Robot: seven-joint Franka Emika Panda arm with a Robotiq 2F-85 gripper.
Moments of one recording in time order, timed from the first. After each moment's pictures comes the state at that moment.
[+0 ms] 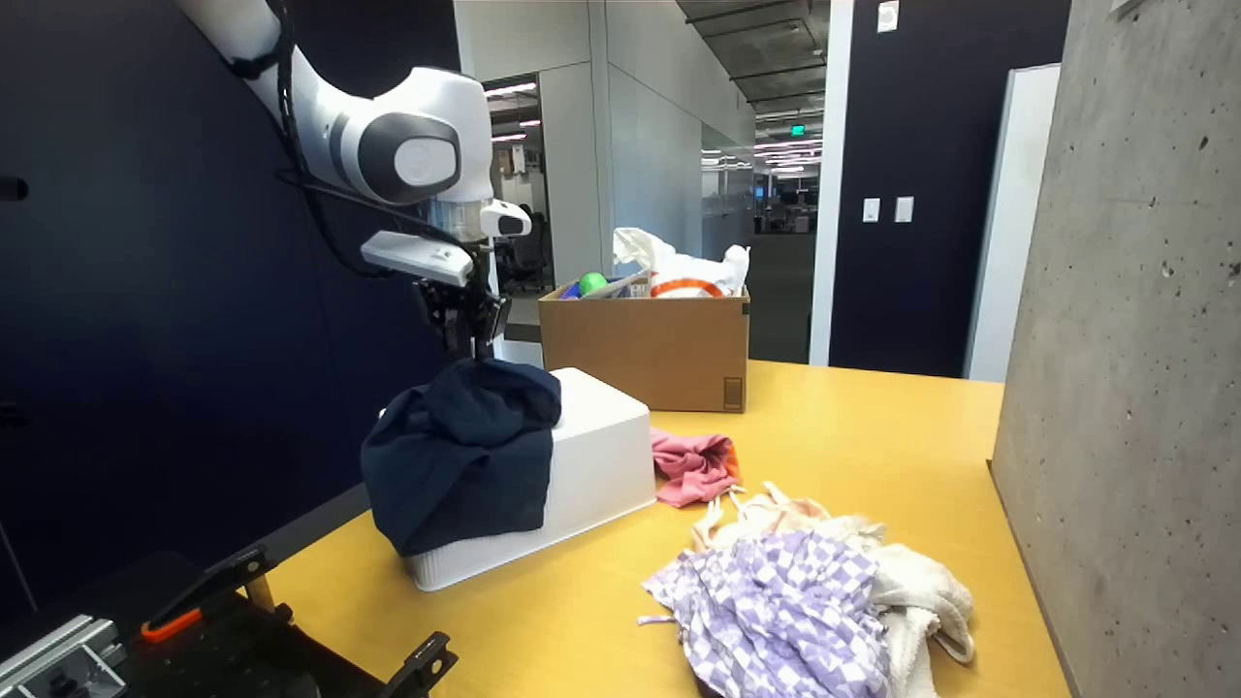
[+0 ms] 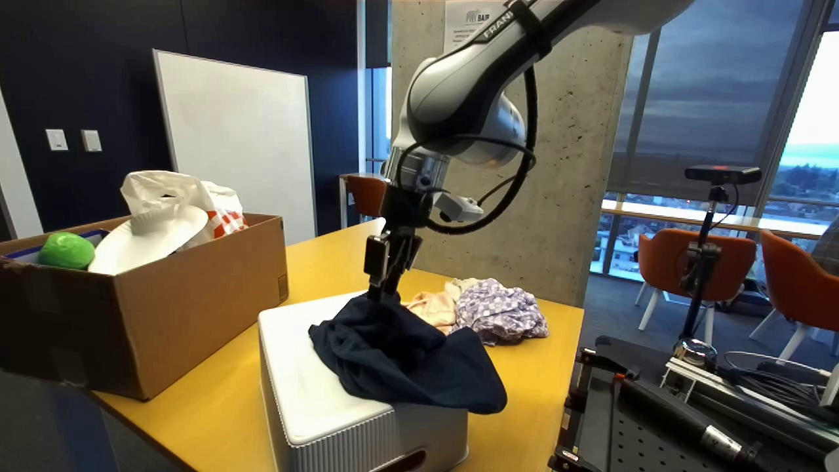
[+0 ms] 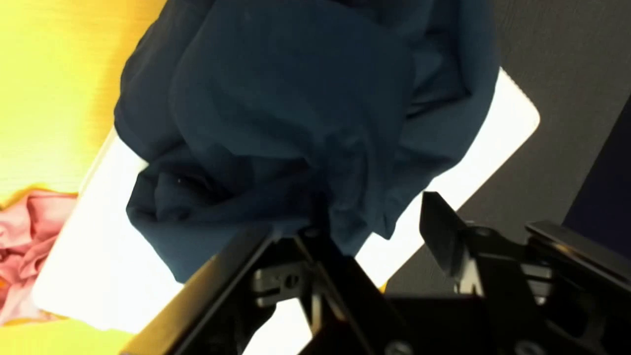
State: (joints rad) arm 0.00 0.40 0.15 -1.96 0.25 2.52 -0.23
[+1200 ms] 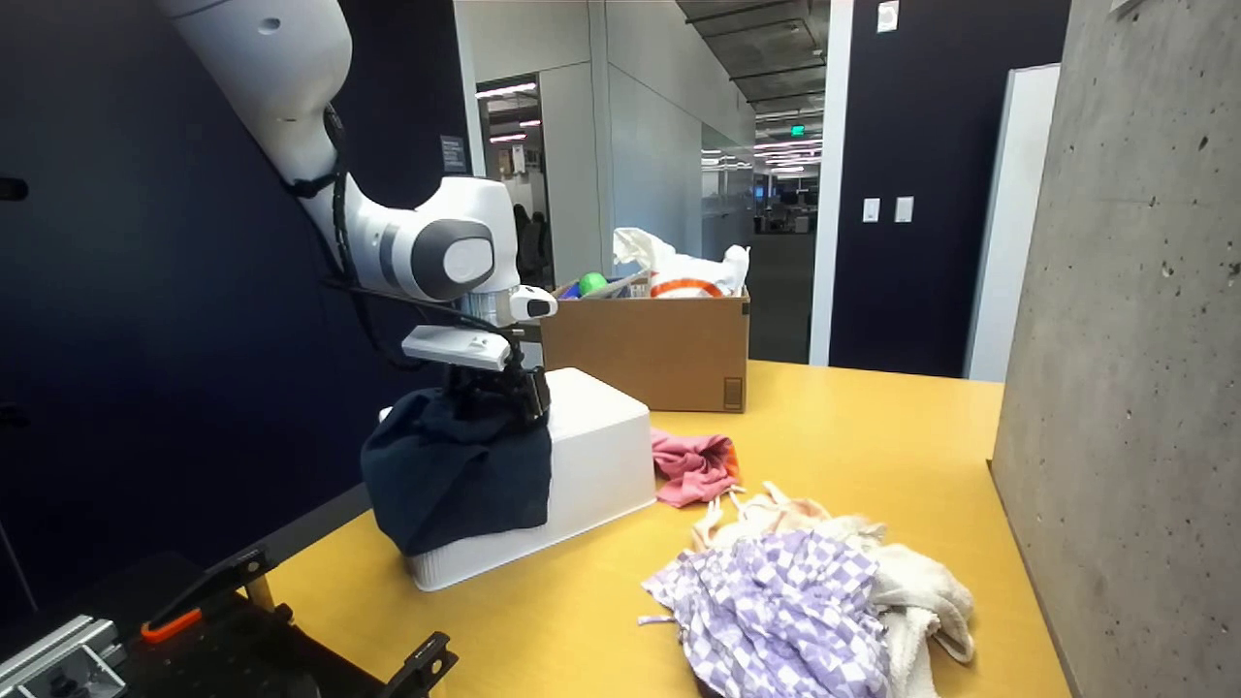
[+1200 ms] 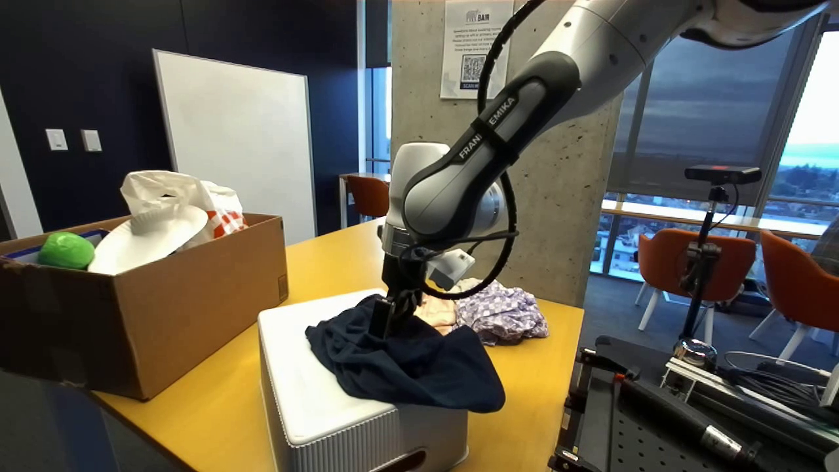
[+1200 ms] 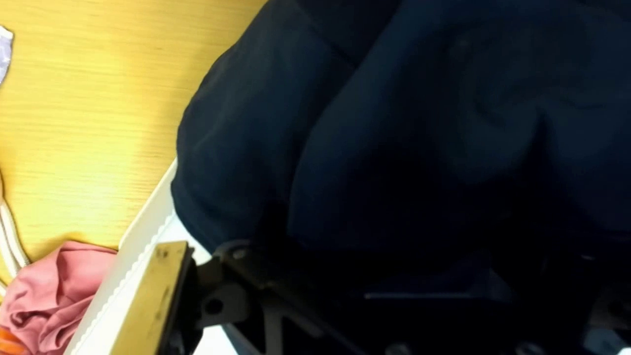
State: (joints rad) arm 0.04 0.65 0.08 -1.86 0.06 2.61 -0.15
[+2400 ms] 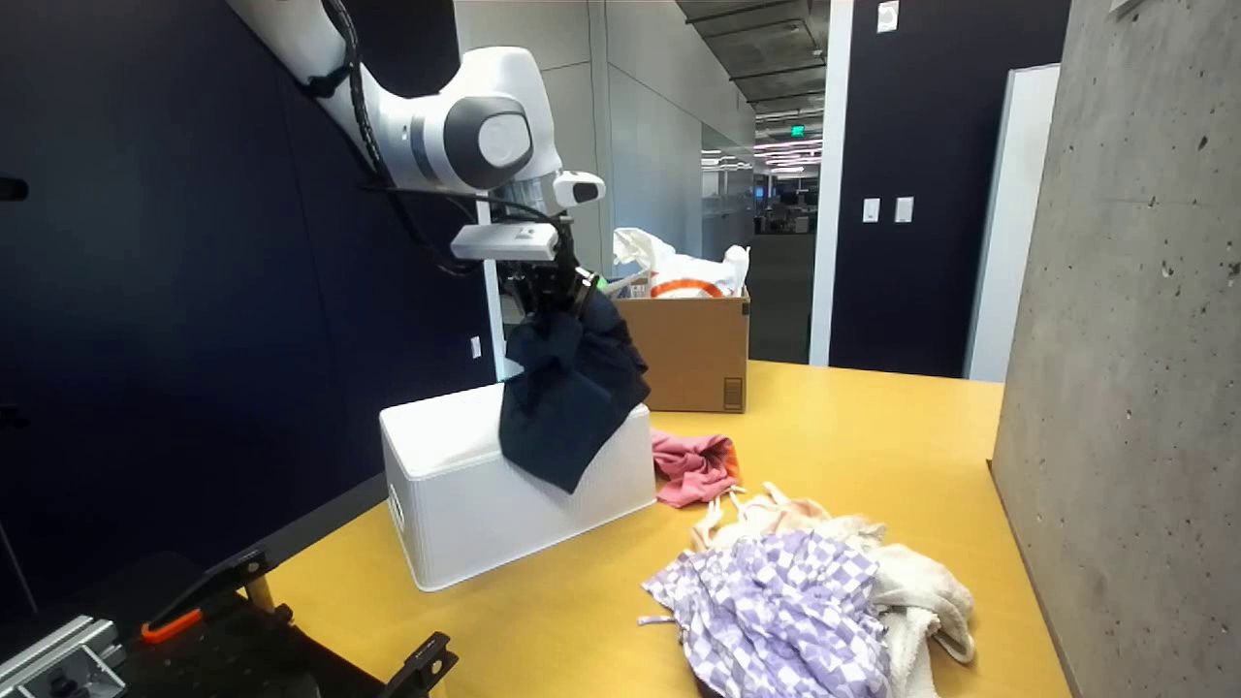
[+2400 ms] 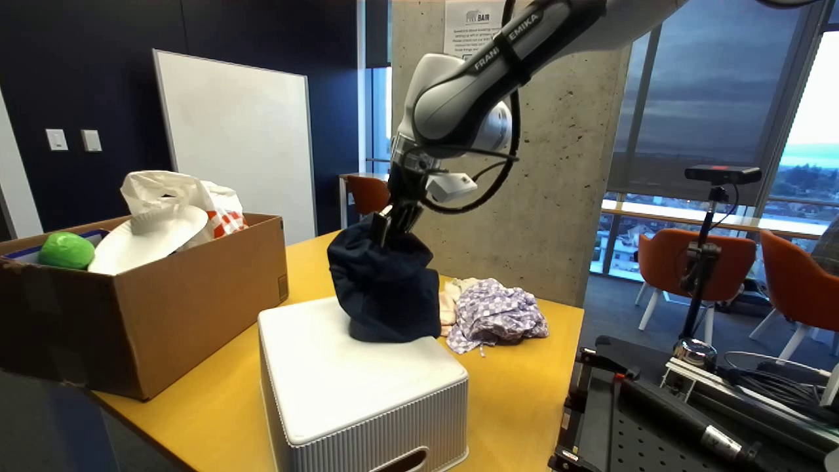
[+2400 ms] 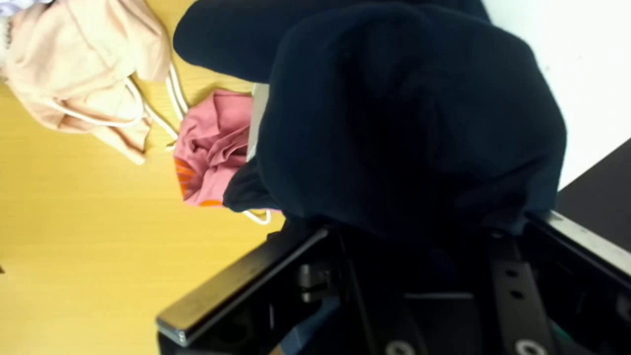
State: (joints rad) arm 0.00 0.48 0.00 -1.80 0.03 2.58 -0.10
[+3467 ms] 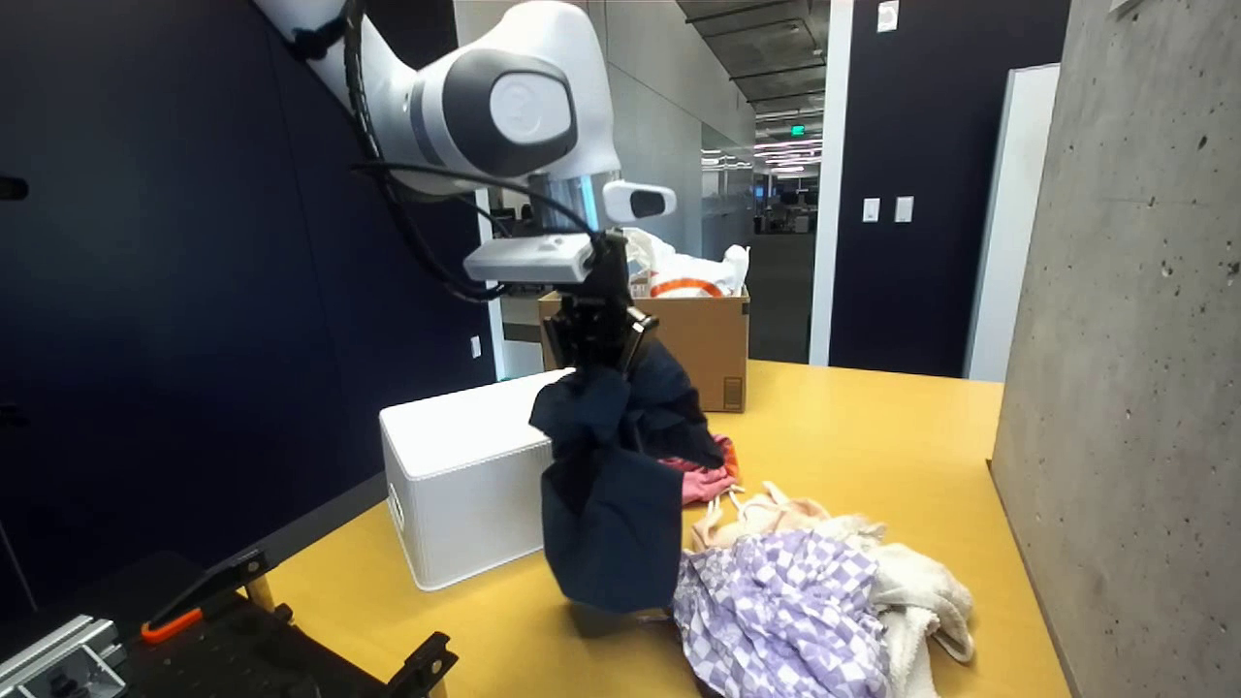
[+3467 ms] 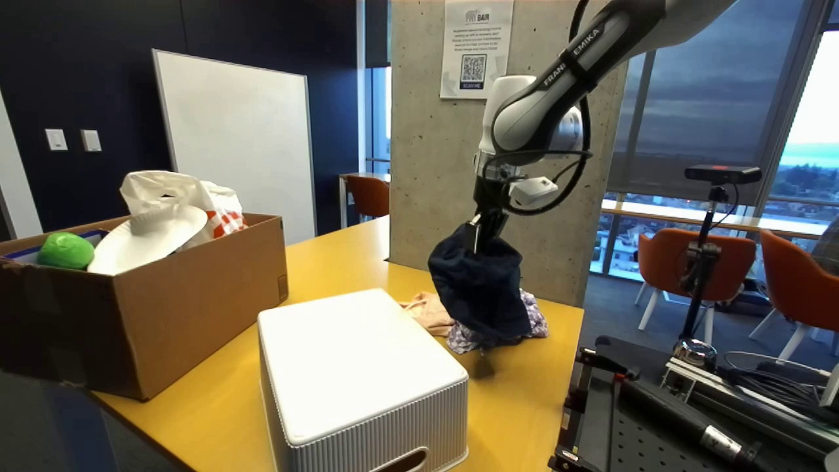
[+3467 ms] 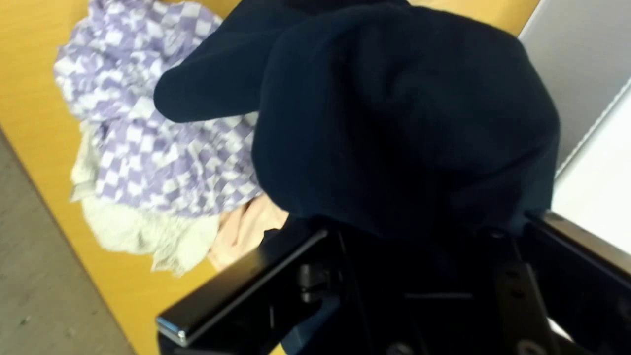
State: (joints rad) arm -0.11 0.30 -0.12 -2.11 -0.01 2.55 -0.10
